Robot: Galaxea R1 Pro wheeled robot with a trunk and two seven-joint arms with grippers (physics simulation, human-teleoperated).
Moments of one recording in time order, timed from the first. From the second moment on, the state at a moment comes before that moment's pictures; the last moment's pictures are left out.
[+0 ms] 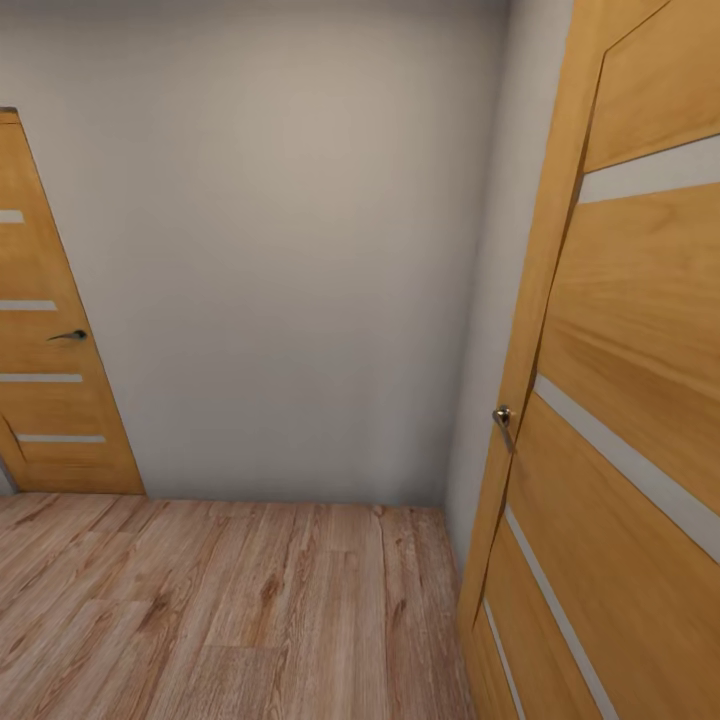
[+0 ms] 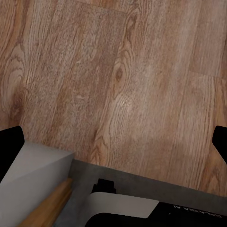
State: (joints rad) left arm -0.32 0.03 0.06 0.06 0.15 -0.33 0.01; right arm -0.28 -0.02 0.03 -0.22 0.03 -0.14 -0.01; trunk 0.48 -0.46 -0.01
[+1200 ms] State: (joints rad) left arm -0.32 0.04 0.06 0.06 0.15 -0.33 0.01; right arm -0.28 -0.02 0.03 -0.22 0.03 -0.14 -0.01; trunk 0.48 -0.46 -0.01
